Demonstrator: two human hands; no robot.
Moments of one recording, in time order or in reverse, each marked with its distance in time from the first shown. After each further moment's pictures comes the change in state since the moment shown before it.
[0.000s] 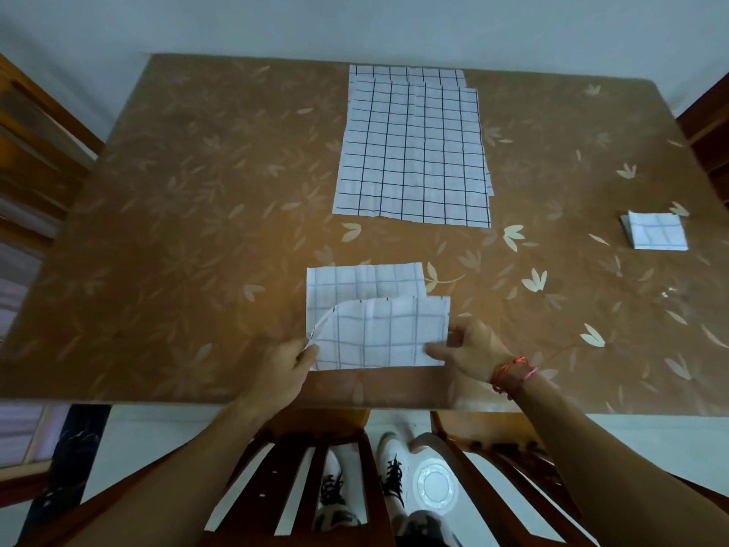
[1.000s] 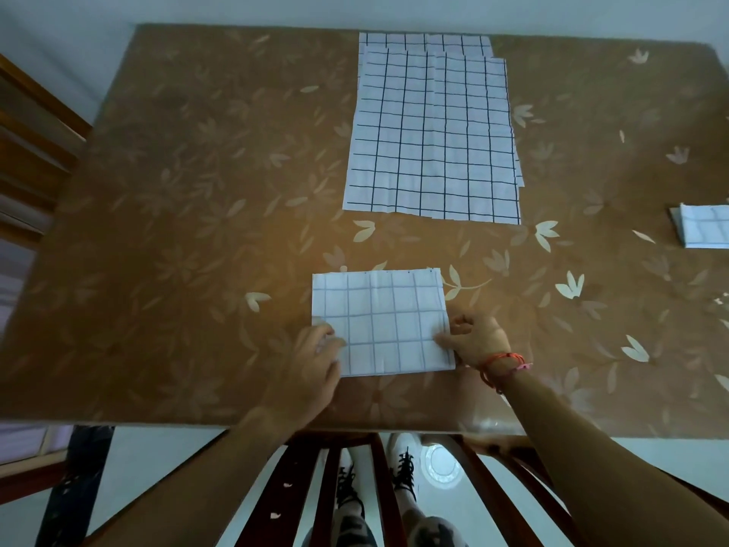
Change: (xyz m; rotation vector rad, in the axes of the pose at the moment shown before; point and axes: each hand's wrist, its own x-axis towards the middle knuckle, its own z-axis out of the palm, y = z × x) left_hand 0.035 -0.014 0.014 0.393 0.108 0.431; right_hand 0.073 0.001 0.020 0.088 0.183 0.139
